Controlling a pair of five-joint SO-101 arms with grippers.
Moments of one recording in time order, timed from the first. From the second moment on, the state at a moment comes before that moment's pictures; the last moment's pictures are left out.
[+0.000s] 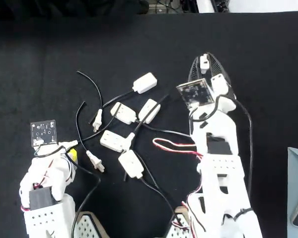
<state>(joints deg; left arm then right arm) -19.2 -103.3 95.2 66.8 -6.9 1.7 -44.1 70.6 -20.6 37.0</state>
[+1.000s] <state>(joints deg) -19.2 -103.3 96.1 64.0 -6.9 -6.6 -51.4 68.2 16.7 51.0</state>
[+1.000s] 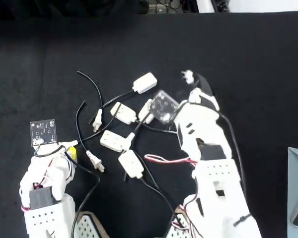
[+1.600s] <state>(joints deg) -19.2 -103.3 96.1 63.9 -6.9 -15.5 -61.8 44.4 68.9 8.9</state>
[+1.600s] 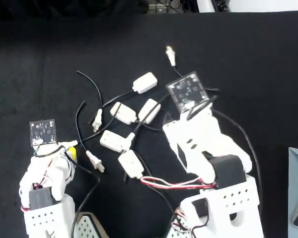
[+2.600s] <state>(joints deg) -19.2 -103.3 96.1 63.9 -7.0 -1.0 20.8 -3.3 60.7 -38.9</state>
